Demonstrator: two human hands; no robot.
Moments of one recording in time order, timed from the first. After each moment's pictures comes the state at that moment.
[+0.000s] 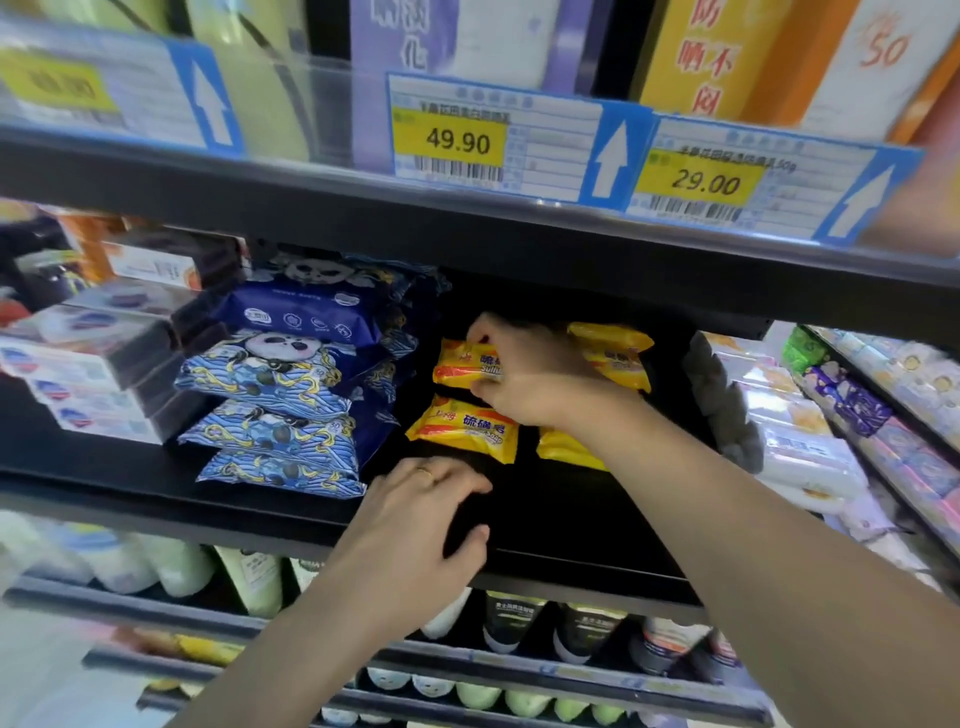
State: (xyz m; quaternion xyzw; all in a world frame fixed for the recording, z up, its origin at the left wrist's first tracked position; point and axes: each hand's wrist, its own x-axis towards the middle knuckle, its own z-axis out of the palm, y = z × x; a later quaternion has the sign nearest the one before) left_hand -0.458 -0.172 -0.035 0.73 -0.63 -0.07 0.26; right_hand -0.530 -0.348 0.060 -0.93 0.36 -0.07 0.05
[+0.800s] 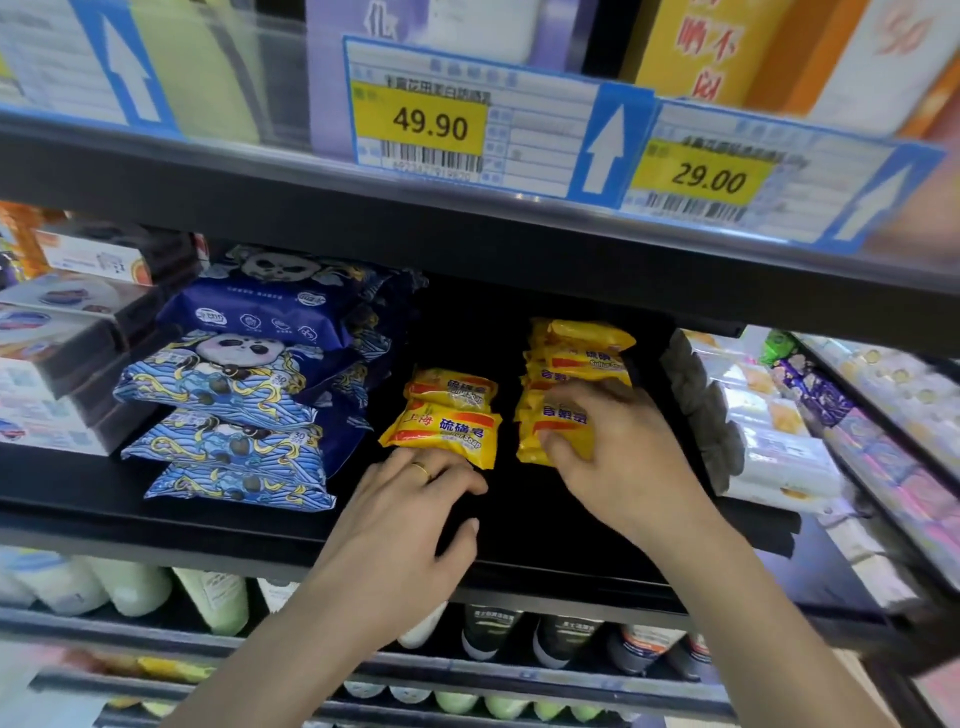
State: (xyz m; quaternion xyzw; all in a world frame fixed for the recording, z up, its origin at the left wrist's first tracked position) left_hand -0.455 -0.196 -0.050 0.71 -0.65 -0.03 0.27; right_hand -0.632 -0.335 0.014 -0.88 0.41 -0.23 0.07
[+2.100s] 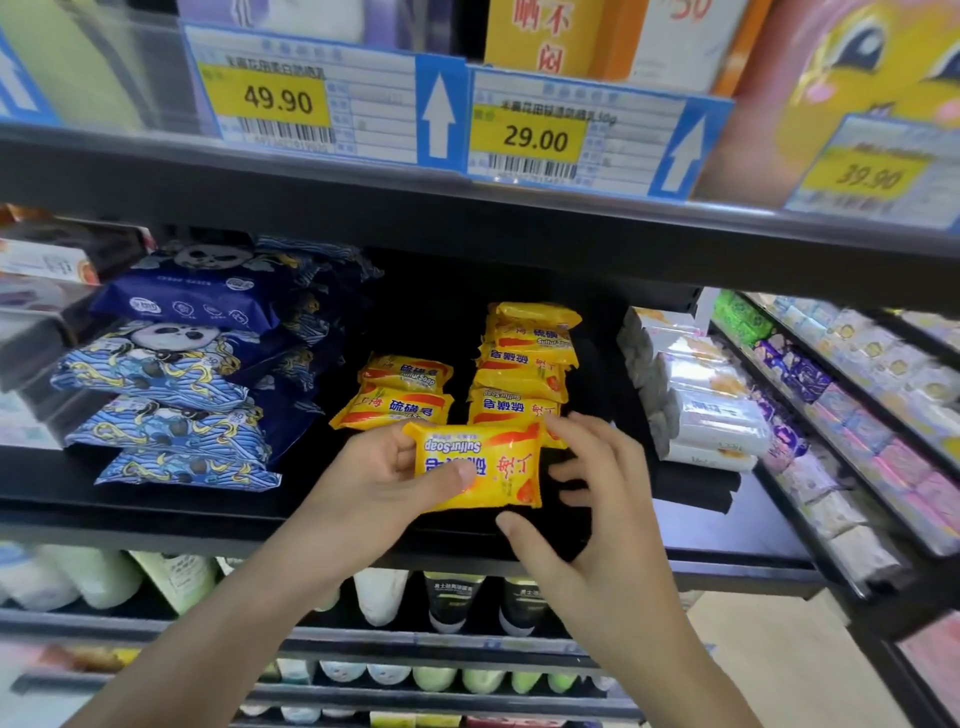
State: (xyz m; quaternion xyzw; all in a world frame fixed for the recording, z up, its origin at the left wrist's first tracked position) left_hand -0.496 -0.194 -0.001 0.59 -0.45 -0.43 0.52; right_hand -0.697 -0.255 -0.024 -0.81 0.33 -0.41 0.25
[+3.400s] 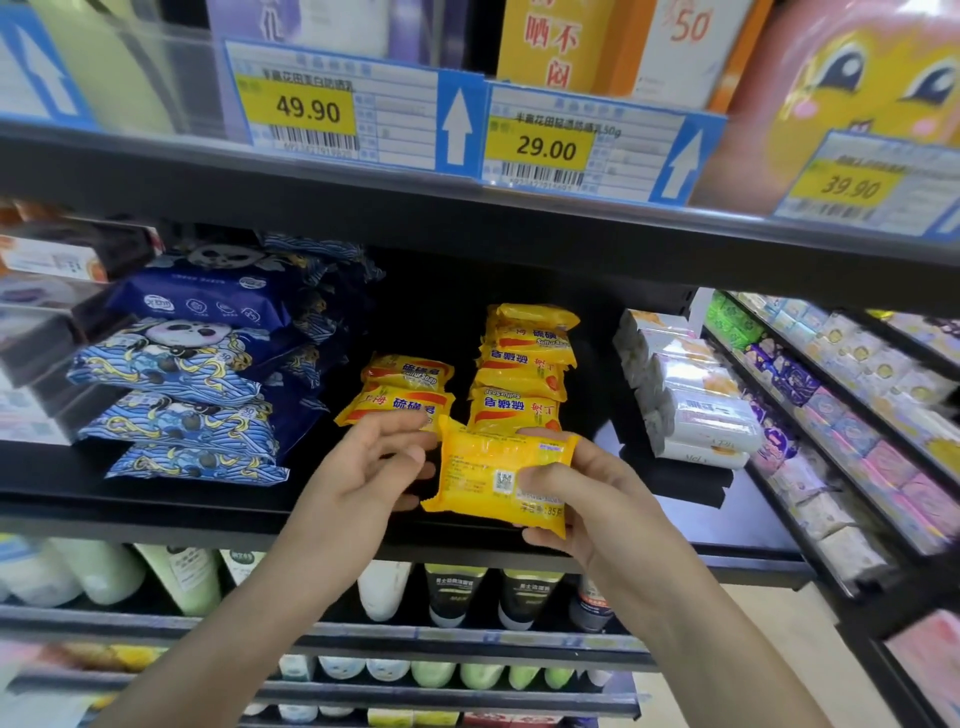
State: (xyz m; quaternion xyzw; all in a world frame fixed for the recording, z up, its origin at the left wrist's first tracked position) left_hand -0.490 -0.179 -0.016 0.61 -0.42 -0.34 0.58; right_hand -0.687 -0.260 0.015 -0.55 0.38 -0.29 0.68
